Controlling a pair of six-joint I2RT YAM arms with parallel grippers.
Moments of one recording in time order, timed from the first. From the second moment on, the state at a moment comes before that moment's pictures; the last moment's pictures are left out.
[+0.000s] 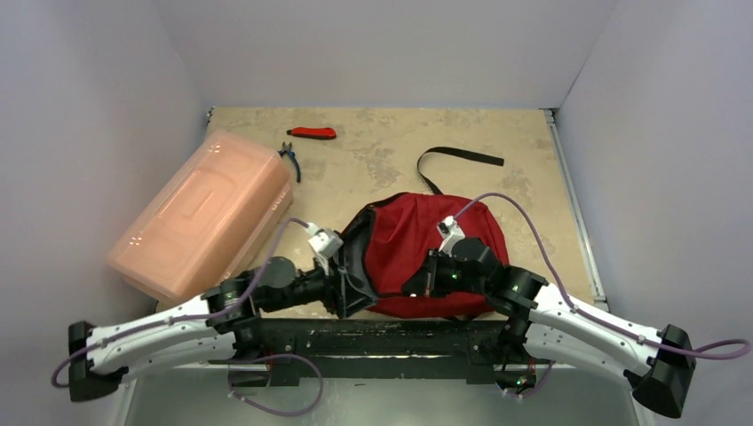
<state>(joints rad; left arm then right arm) -1.09 0.53 0.51 -0.20 0.07 -0.67 0.94 0.77 0.51 -0.33 -0.12 0.97</state>
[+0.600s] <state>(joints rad) -1.27 1.06 0.55 0.09 -0.13 -0.61 0.94 0.76 0.49 -0.28 -0.17 0.98</state>
